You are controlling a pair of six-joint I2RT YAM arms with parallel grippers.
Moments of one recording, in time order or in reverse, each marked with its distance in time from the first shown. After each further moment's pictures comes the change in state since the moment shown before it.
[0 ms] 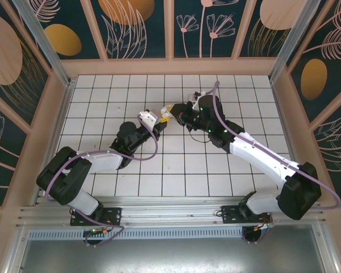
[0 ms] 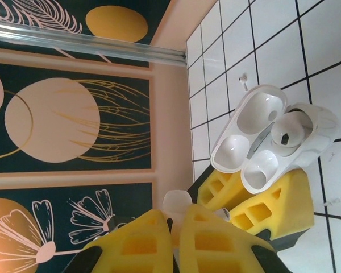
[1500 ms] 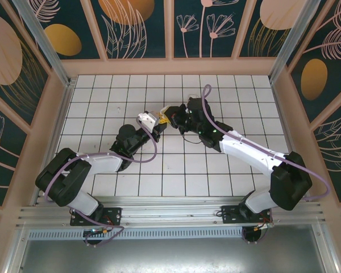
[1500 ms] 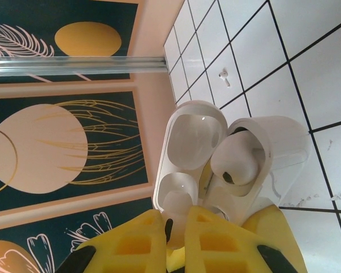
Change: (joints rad) left arm -0.019 -0.015 -0.032 0.050 -0.024 -0.015; right arm 0.043 0.106 -0.004 0.048 0.081 0.140
